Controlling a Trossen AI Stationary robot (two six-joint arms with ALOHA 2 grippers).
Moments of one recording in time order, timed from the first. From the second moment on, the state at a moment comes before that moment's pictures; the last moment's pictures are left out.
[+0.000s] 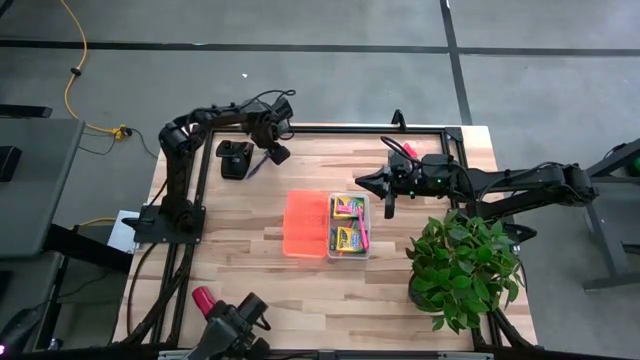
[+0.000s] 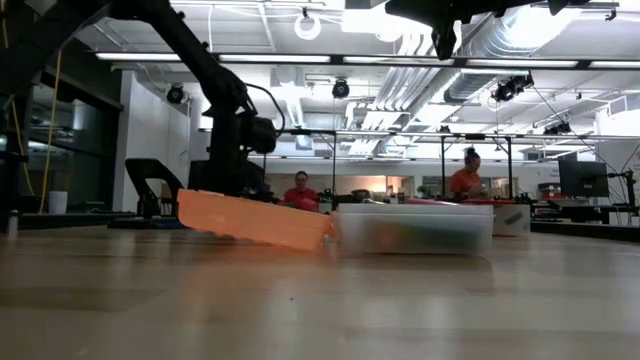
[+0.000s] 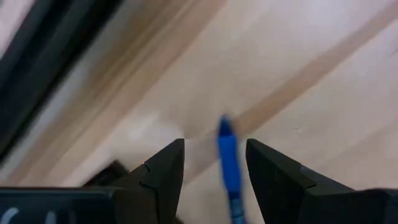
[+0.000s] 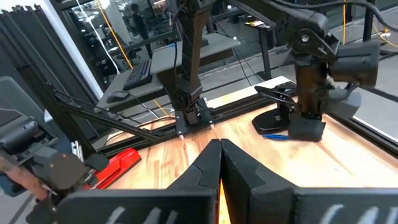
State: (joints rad) left arm 0.91 2.02 1.38 -0.90 -0.09 0.03; right arm -0.05 1.04 0.74 0.20 0.05 0.29
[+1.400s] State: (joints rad) left arm 0.83 2.03 1.34 -0.89 -0.02 -0.09; right arm -0.05 1.04 0.74 0.19 0.05 0.34
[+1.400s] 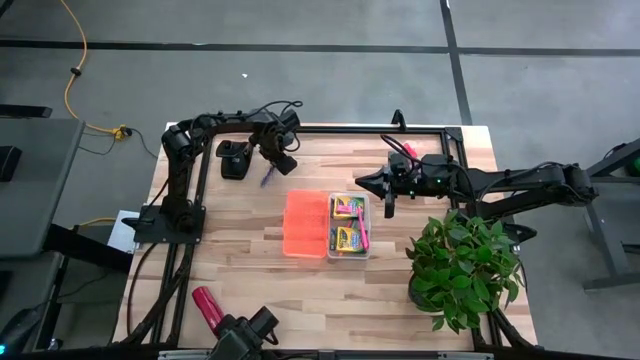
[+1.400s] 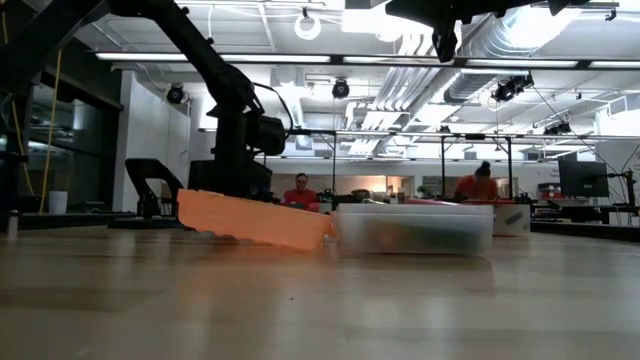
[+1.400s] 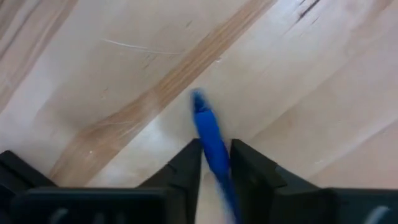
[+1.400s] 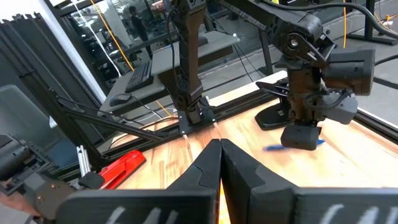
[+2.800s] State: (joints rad) left arm 0.82 1.95 1.55 -1.04 0.06 -0.01; right arm -0.05 1.04 0.74 0.19 0.04 0.31
